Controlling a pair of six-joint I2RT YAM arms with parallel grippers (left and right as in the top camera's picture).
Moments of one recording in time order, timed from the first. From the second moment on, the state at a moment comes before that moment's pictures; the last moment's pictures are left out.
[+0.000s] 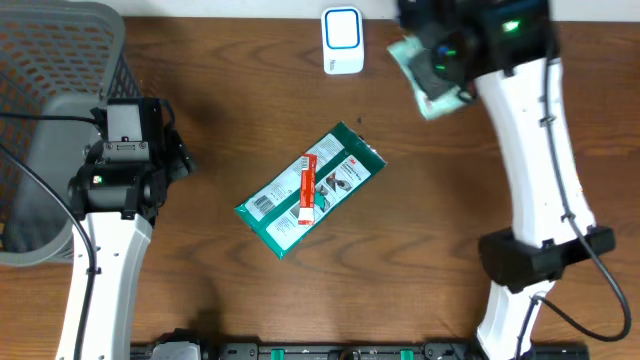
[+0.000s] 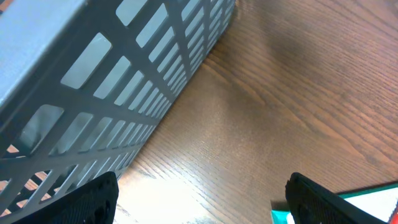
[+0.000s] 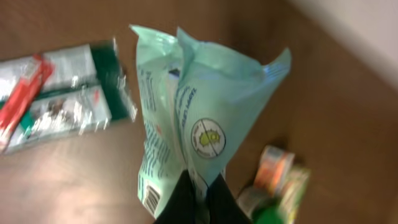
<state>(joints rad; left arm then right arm) 0.01 1.25 1.19 -0.96 -0.32 -0.41 0.31 2.04 2.51 -1.62 0.13 -0.25</state>
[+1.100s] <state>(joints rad) 0.01 1.25 1.19 -0.96 -0.32 -0.41 -0.14 2.08 1.59 -1.13 0.03 -0.13</state>
